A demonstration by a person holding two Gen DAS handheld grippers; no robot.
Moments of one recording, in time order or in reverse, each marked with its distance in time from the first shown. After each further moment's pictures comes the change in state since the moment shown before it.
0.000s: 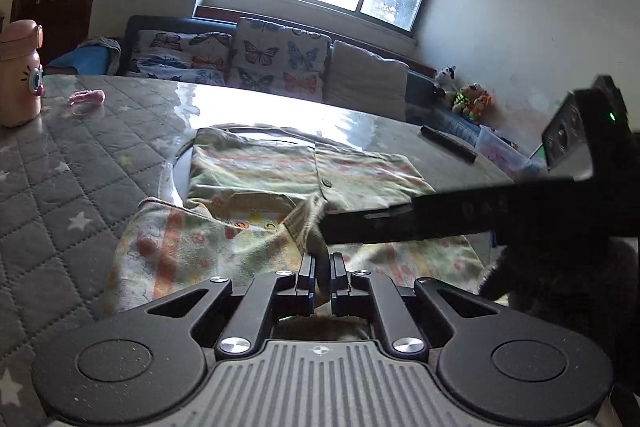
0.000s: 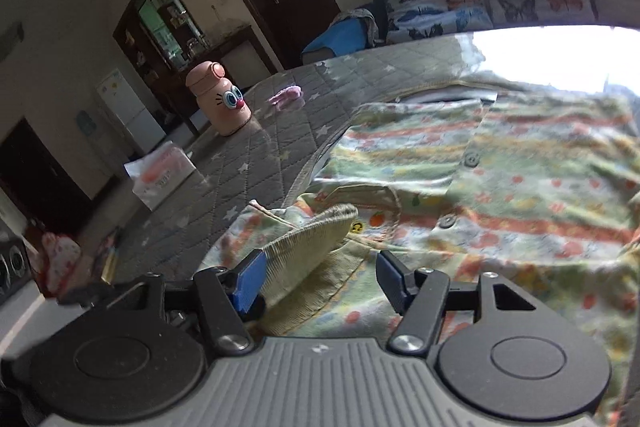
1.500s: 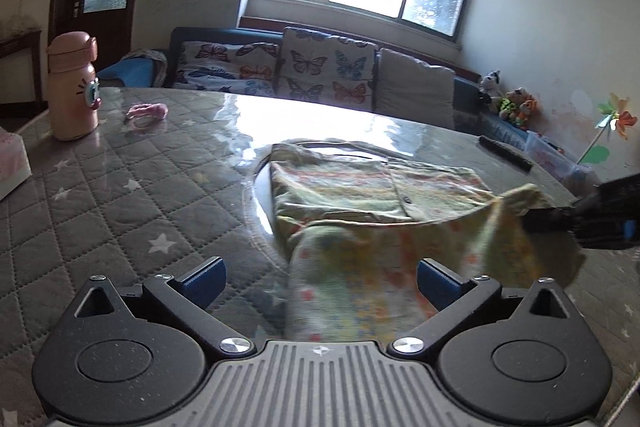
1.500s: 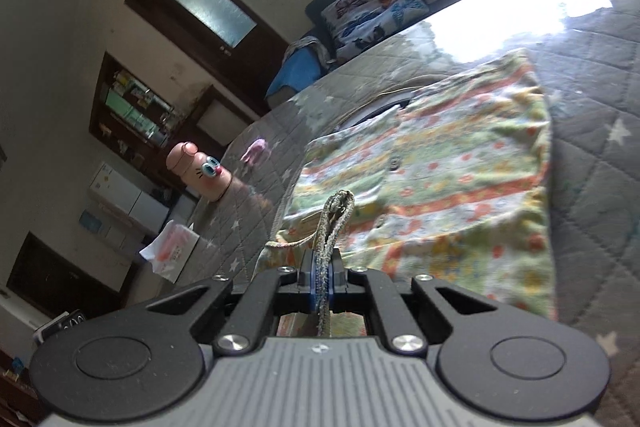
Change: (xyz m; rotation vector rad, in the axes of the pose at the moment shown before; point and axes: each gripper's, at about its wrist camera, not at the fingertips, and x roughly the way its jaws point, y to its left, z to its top) left arm -0.006 0.049 0.017 -0.010 -0.020 0.170; right arm -0.067 -0.054 -0.003 0.307 -0.099 0.009
